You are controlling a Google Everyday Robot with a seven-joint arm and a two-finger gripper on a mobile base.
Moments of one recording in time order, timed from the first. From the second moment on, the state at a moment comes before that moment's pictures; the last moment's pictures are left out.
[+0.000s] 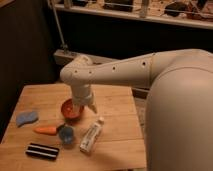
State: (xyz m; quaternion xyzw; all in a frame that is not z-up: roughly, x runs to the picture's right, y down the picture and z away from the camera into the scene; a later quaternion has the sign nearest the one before) arm -0.104 0.101 0.703 -0.26 0.23 0.64 0.68
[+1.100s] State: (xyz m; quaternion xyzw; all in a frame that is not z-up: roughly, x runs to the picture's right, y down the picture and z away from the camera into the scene) arm -0.122 0.099 0.695 -0.28 0.16 0.56 0.76
